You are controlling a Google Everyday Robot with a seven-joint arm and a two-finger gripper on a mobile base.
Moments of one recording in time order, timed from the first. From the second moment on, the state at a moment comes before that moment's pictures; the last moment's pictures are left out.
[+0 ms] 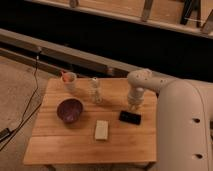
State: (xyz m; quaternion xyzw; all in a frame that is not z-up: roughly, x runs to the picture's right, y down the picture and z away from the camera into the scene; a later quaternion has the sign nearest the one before) arm 0.172 0.159 0.884 -0.28 0.31 0.70 0.58
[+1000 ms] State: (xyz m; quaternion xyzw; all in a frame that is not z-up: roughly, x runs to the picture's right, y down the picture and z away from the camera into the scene) arm 0.141 0.208 0.835 -0.34 0.33 0.67 0.57
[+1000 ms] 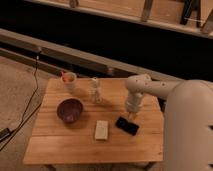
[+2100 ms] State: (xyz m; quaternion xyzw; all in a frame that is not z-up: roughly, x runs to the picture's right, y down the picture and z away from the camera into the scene) arm 0.128 0.239 0.796 -0.39 0.35 0.66 0.53
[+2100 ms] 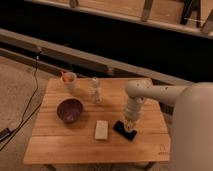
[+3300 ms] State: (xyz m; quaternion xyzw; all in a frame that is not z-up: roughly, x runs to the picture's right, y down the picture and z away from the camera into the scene) arm 0.135 0.176 0.876 -0.34 0.31 0.67 0.59
